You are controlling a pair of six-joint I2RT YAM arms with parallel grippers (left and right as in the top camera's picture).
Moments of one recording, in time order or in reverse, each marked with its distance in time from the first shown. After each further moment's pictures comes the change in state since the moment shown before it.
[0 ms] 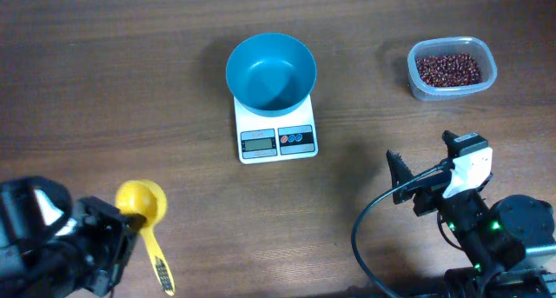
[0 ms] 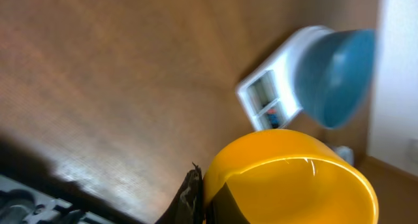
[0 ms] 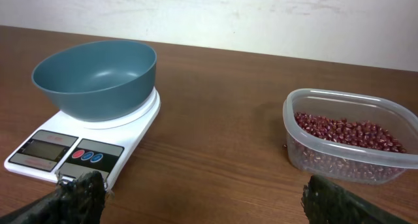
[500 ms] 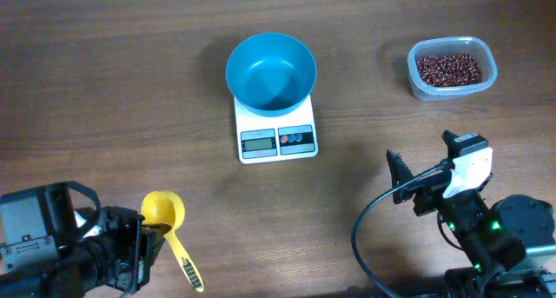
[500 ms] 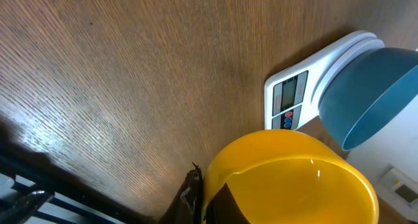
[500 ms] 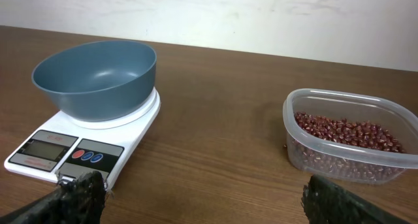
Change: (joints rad) left arm 0.000 0.006 -0.213 0.120 0.115 -0.229; right arm 0.000 0.000 0.000 0.000 0.000 -0.001
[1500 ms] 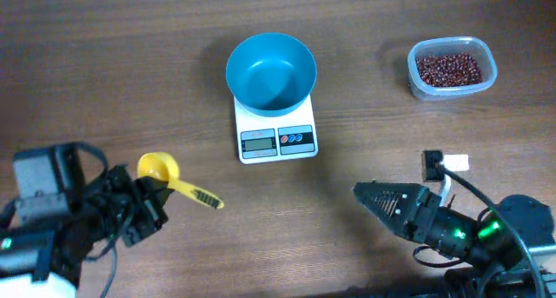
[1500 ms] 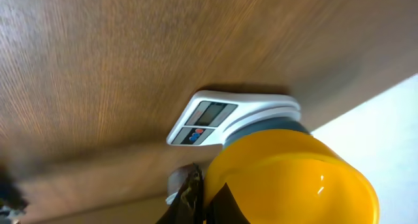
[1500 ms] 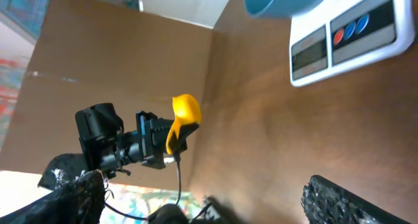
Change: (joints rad) left arm -0.073 0.220 -0.005 0.346 0.037 -0.761; right arm 0.001 0.000 -0.002 0.000 -0.729 1.174
